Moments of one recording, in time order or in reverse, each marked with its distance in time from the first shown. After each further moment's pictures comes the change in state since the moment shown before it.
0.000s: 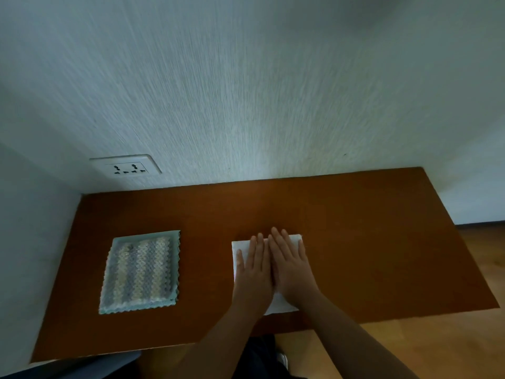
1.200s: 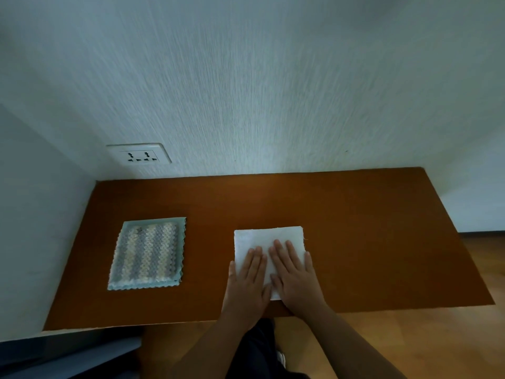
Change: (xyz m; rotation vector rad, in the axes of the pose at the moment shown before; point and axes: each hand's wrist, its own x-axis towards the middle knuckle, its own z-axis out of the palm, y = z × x) left_hand -0.047 -0.005 0.019 -0.115 0.086 -0.036; right_hand -0.041 0.005 0.023 -0.029 -0.096 0.012
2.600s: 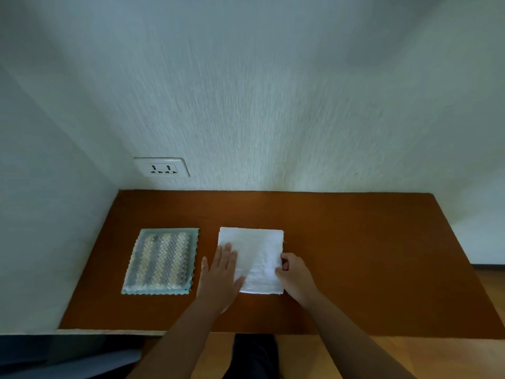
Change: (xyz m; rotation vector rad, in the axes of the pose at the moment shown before) left_hand 0.019 -0.056 -0.056 0.162 -0.331 -0.212; right_hand 0.041 -0.023 -0.043 0.793 -0.104 0.348
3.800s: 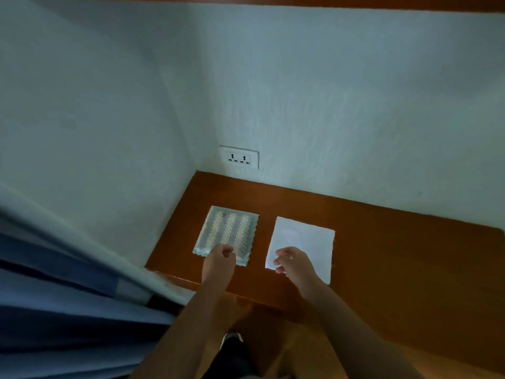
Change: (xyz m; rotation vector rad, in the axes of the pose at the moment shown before) left_hand -0.088 -0.075 -0.030 -1.084 0.334 -0.633; right_hand -0.061 -0.097 0.050 0.186 -0.183 -0.017
